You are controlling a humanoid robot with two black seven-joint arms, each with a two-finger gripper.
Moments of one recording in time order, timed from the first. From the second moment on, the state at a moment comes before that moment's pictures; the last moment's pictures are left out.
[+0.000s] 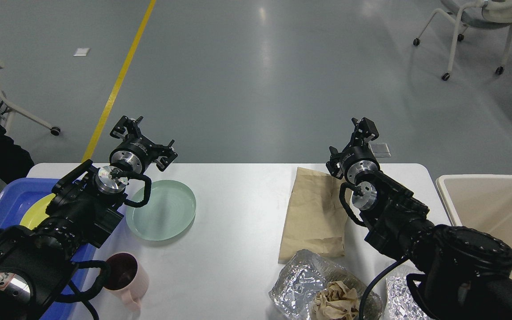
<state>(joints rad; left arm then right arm) -0.94 0.01 -1.03 -0.11 -0.11 -0.25 0.02 0.93 0.18 0.33 0.01 0.32 0.10 0.31</state>
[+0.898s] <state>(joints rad) -1.04 0.09 -0.62 -0.11 -0.11 -0.25 0.03 0.93 0.18 0.33 0.01 0.32 0.10 0.31</state>
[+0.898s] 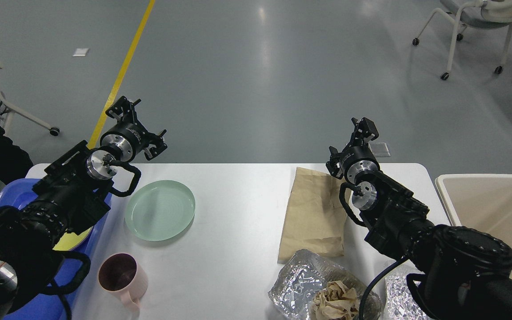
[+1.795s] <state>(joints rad) -1.45 0.39 0.79 -0.26 -0.10 -0.78 0.07 0.93 0.18 0.33 0.01 0.32 0.10 0.31</state>
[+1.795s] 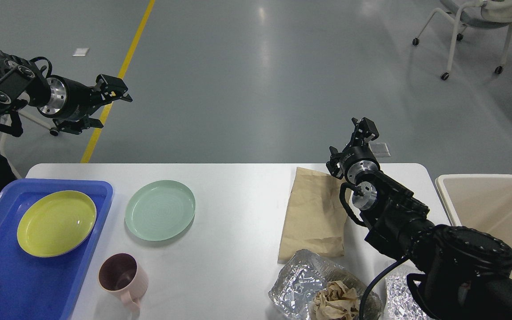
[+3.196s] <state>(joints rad) -2.24 0.69 1.11 -1.23 0.08 -0.82 0.09 0.93 0.18 0.33 0.01 0.32 0.10 0.31</state>
